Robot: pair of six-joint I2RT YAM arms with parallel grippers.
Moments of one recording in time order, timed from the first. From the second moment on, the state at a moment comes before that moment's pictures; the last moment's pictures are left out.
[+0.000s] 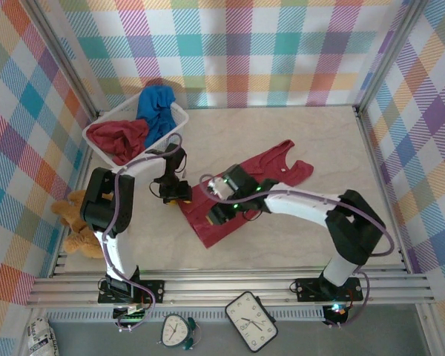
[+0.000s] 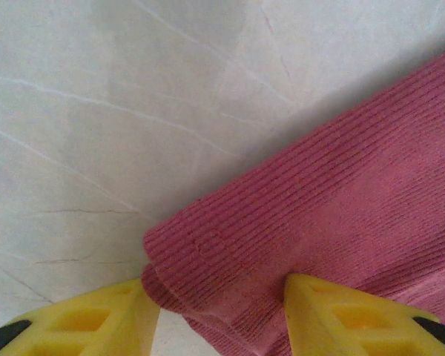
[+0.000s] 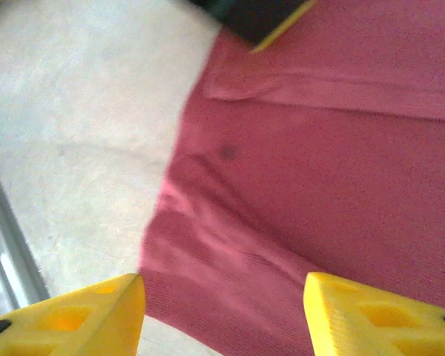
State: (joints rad) left arm -0.31 1.89 1.24 -0.88 0.16 -0.34; right arm 0.90 1.69 1.07 -0.36 -0.32 0.13
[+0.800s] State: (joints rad) left arm -0.29 1.92 1.28 -0.95 0.15 -0.30; right arm 1.17 1.95 1.22 -0.36 0.06 0.05
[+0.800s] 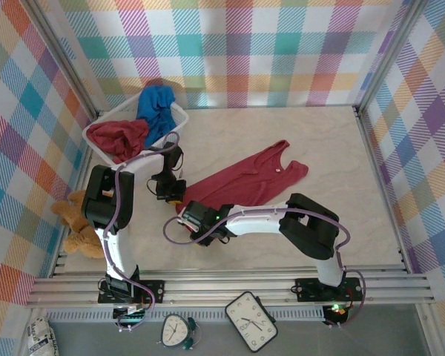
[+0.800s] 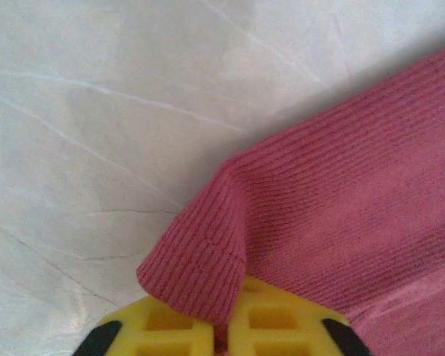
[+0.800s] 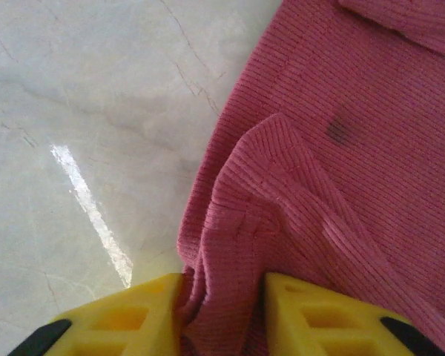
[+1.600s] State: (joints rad) left arm -0.45 1.91 1.71 -1.05 0.21 -0.36; right arm 0.72 1.55 1.01 -0.39 -0.54 0.17
